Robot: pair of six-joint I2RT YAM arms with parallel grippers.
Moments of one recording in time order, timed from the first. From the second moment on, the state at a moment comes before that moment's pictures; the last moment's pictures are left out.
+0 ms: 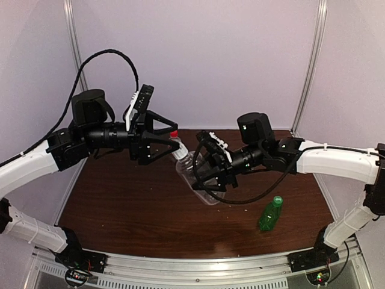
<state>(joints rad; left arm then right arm) -0.85 1.19 1.15 -0.06 0.60 -0.05 0.89 1.48 1.16 -0.10 -0.85 -0.10</state>
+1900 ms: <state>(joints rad) -0.88 1.36 1.20 -0.02 0.22 -0.37 0.89 1.49 1.18 -0.06 -0.34 -0.07</state>
